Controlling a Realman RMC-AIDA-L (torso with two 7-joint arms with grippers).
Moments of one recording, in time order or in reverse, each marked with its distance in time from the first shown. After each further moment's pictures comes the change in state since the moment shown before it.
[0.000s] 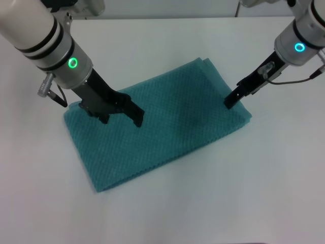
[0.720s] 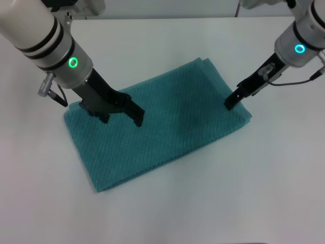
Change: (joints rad) left arm -0.001 0.000 0.000 0.000 0.000 -0.001 0.000; right arm -0.002 0.000 0.000 0.005 0.000 0.002 0.000
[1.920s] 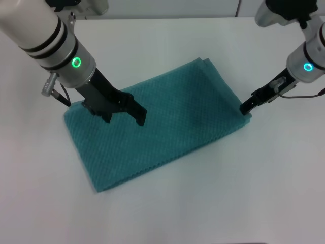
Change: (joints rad) left arm -0.008 -0.003 0.008 -0.009 -0.003 -0.014 0.000; right arm -0.046 -0.012 0.000 0.125 -0.038 0.201 0.022
